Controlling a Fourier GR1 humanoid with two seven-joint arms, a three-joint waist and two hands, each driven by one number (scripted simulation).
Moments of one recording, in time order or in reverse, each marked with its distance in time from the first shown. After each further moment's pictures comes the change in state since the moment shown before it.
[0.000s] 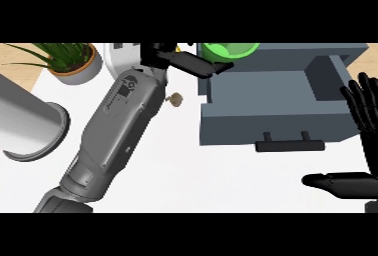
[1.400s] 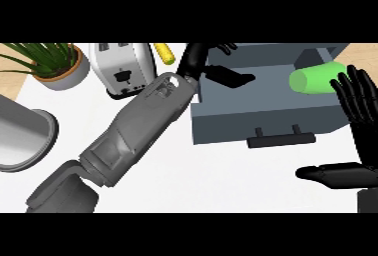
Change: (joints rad) left arm -0.219 -0.001 -0.491 0.442 0.336 0.202 0.026; right arm -0.062 0.001 0.013 0.057 0.003 0.019 -0.019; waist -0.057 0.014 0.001
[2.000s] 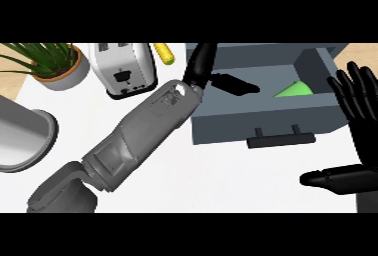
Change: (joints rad) left arm 0.022 0.000 -0.132 -0.058 0.059 0.126 -0.029; right arm -0.018 0.011 -0.002 -0.024 -0.102 0.042 0.034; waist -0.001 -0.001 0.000
